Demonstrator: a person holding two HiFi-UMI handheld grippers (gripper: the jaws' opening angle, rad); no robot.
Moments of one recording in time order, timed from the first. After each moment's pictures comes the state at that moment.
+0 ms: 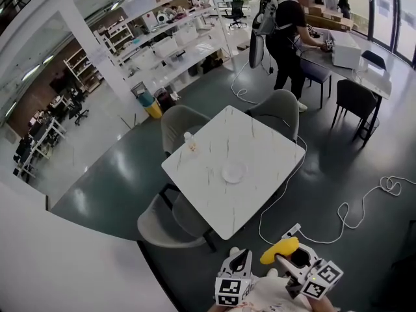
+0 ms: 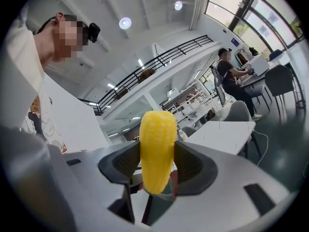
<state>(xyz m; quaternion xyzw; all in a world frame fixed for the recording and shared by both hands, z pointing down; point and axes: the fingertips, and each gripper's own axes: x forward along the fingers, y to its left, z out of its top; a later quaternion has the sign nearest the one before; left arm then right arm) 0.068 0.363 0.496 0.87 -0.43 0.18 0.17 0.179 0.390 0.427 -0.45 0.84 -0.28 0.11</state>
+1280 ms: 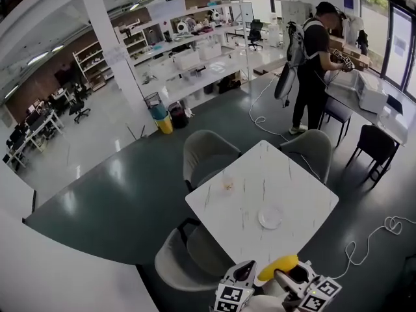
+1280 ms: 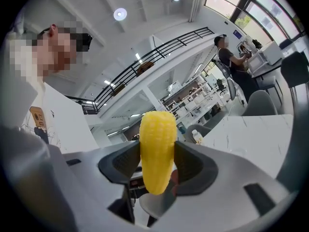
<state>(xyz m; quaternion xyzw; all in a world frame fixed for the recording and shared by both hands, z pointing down) -0.087 0.152 0.477 0.90 -0.37 0.15 0.18 -0.007 0.190 0.401 -0.43 0.85 -0.30 0.10</state>
